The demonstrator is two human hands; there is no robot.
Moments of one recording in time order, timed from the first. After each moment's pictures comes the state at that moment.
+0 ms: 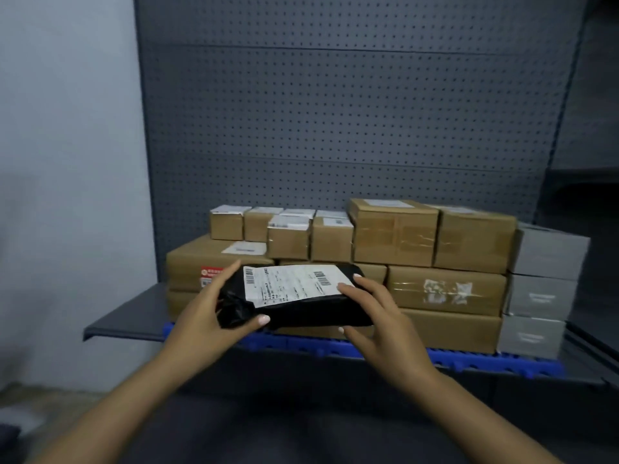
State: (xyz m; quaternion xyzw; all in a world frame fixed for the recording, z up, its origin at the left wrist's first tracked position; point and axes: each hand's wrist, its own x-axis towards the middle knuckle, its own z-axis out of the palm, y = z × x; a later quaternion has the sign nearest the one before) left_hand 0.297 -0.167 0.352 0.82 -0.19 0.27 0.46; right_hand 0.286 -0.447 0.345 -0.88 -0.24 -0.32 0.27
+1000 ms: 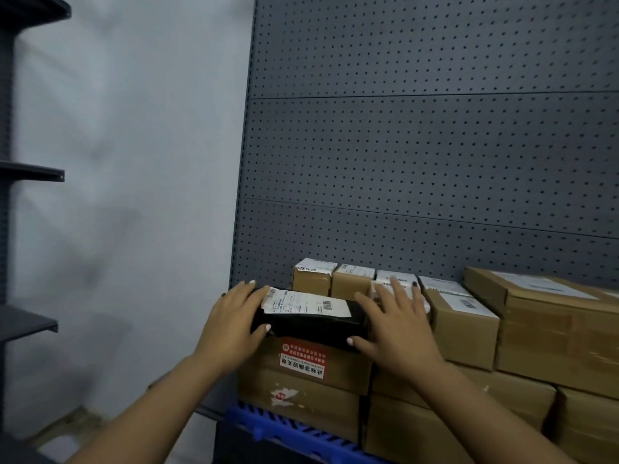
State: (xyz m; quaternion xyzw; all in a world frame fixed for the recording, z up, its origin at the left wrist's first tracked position) left_hand 0.460 -0.028 0.382 0.91 -0.04 0.37 0.16; right_hand 0.490 -0.300 0.416 -0.93 -0.19 -0.31 -0.07
